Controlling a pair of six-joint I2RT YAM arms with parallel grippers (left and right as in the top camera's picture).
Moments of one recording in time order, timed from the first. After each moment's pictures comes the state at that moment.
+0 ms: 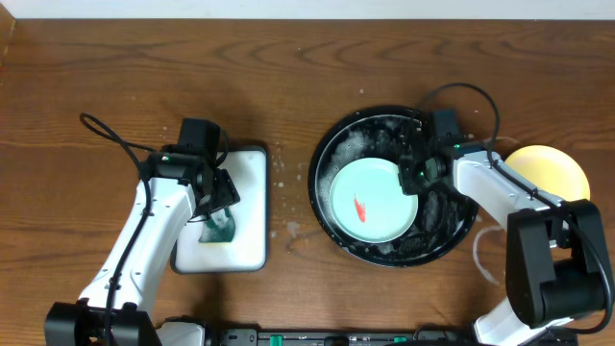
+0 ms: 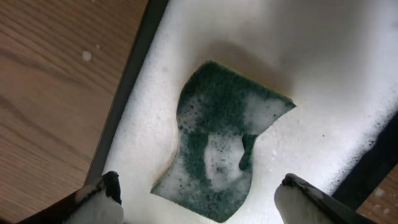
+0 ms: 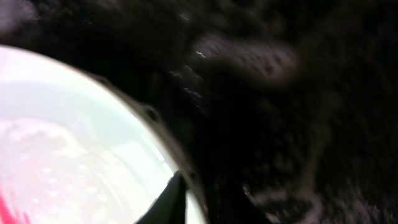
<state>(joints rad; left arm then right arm) -0.11 1.42 0.98 -0.99 -0.16 -0.56 0.22 1.79 0.99 -0.51 -0.14 0.04</state>
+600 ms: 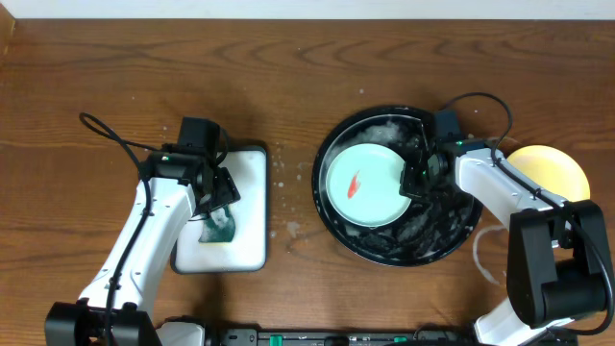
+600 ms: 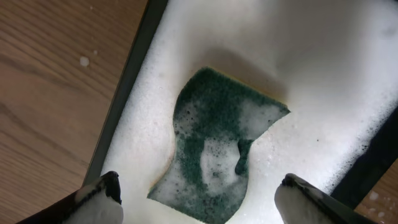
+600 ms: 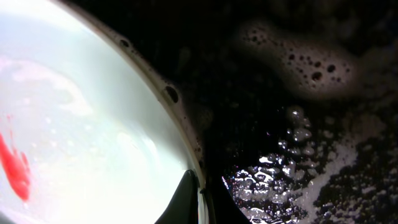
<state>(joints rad) -0.11 1.42 0.98 -0.98 -0.16 -0.56 0.20 1.79 1.00 -0.66 -0.16 0.43</state>
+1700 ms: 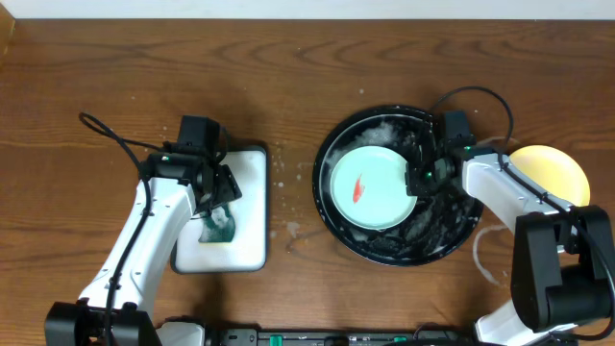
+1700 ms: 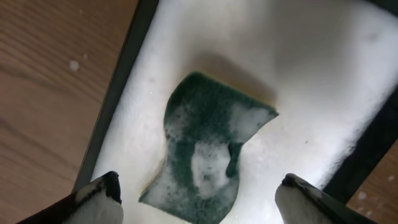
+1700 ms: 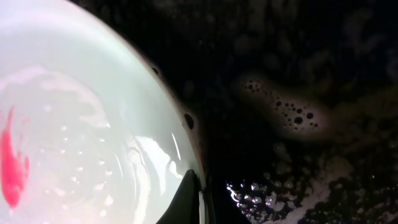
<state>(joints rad) -0.11 1.42 0.98 -0.96 -0.14 -0.56 0.16 1.76 0.96 -0.53 -0.17 0.16</state>
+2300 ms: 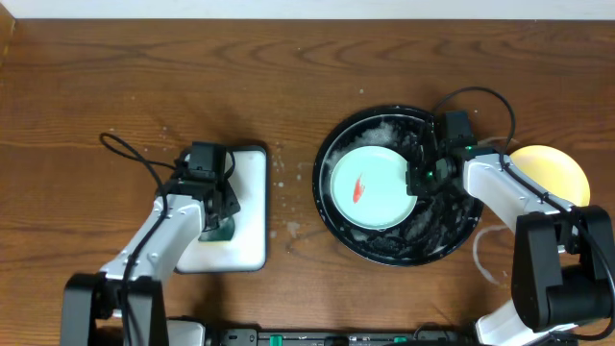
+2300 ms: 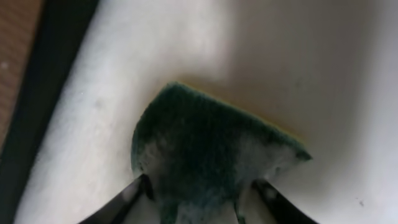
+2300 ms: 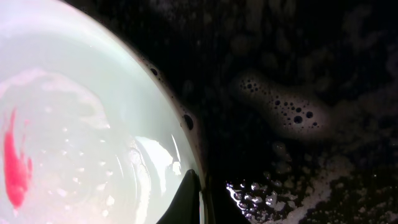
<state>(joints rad) -0.11 1.49 0.72 -0.56 -0.14 -0.56 0.16 1.76 0.96 -0.53 -0.18 0.17</state>
